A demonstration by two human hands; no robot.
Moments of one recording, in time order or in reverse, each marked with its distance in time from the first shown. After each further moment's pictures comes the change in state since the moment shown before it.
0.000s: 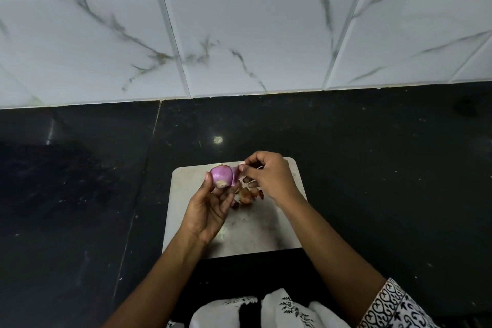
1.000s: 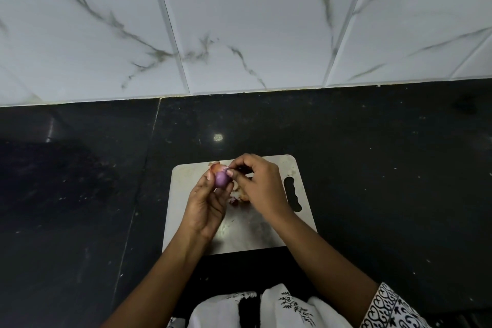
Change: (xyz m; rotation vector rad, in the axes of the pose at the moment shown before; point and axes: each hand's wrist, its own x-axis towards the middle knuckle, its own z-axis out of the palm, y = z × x) left_hand 0.003 -0.003 -0.005 0.029 -0.043 0.125; right_hand -0.018 0.008 0.021 -0.157 0.100 -0.386
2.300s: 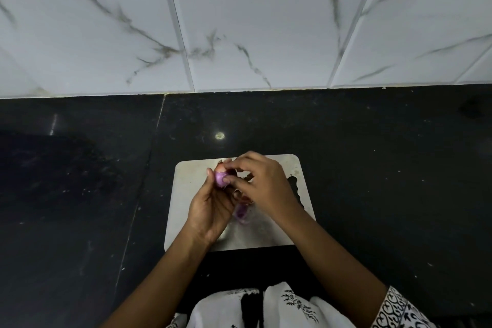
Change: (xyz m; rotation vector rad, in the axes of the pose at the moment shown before) left_hand -0.018 0.000 0.014 -0.094 -0.049 -0.080; right_hand 0.001 -0.014 -0.009 -0.218 -0.150 -0.220
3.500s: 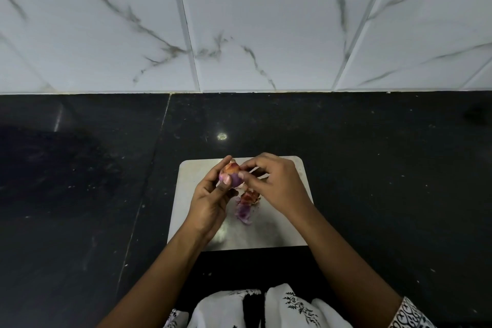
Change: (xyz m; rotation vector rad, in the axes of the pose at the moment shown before) left_hand -0.005 0.011 -0.002 0.527 -0.032 0.183; right_hand -0.003 -0.003 -0.018 0.006 -0.016 0.116
